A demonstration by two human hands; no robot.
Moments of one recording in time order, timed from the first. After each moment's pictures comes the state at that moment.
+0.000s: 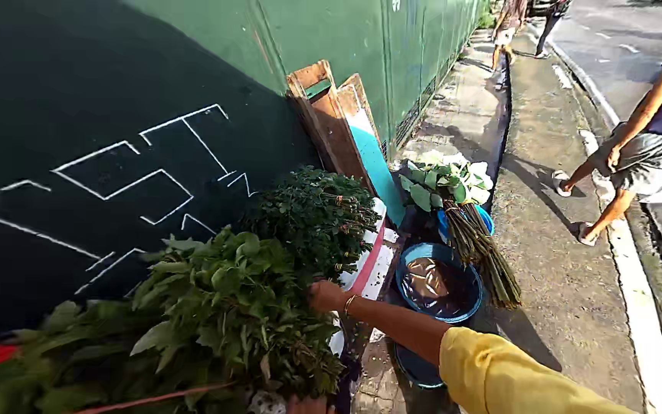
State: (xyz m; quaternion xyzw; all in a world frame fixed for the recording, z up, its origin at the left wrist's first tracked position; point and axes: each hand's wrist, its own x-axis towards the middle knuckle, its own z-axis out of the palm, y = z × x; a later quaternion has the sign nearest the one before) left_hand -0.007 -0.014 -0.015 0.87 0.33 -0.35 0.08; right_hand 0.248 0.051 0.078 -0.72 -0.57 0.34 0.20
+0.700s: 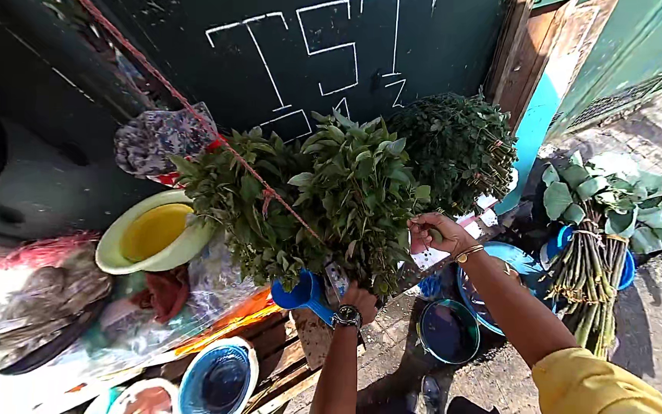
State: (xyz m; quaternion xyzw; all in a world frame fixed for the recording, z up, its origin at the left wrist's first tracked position) left_hand -0.014 -0.006 -0.007 0.85 0.35 -0.37 0.16; right_hand 0.249 0.028 0.090 -0.44 -0.22 0.75 0.45
